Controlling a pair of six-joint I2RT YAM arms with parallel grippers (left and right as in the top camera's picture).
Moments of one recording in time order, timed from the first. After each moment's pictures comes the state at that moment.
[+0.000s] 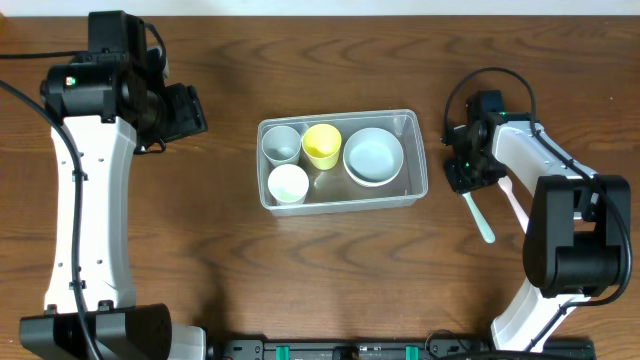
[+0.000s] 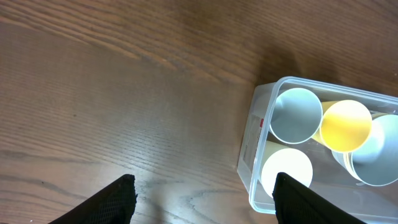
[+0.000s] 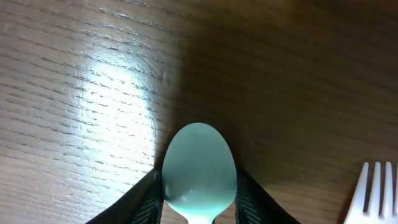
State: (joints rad) left arm 0.05 1.62 1.77 -1.37 0.07 -0.25; right arm 0.03 1.94 1.21 -0.83 0.02 -0.26
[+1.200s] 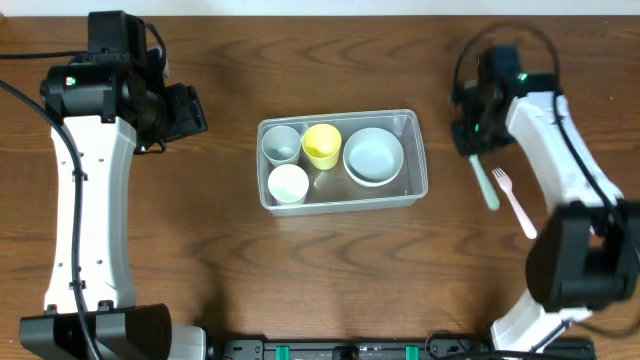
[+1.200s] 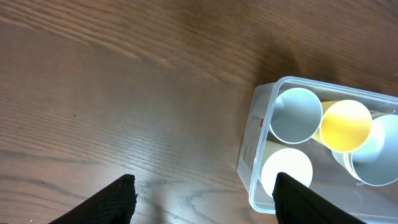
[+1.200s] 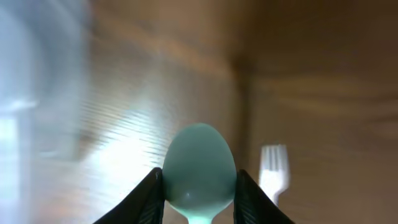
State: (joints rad) left arm 0.05 1.62 1.77 -1.37 0.07 -0.25; right arm 0.07 1.84 1.55 -1.07 0.02 -0.22
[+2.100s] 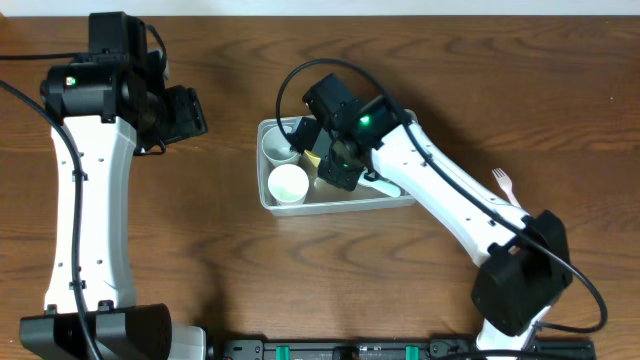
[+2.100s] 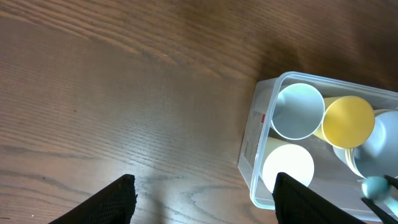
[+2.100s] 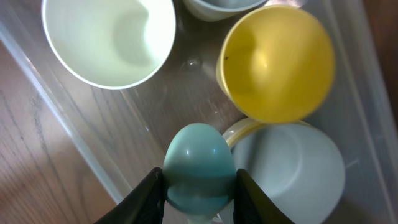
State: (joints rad) left arm 0.05 1.62 1.77 -1.38 0.07 -0.25; right arm 0.69 1.91 1.67 -1.07 -0.02 -0.45
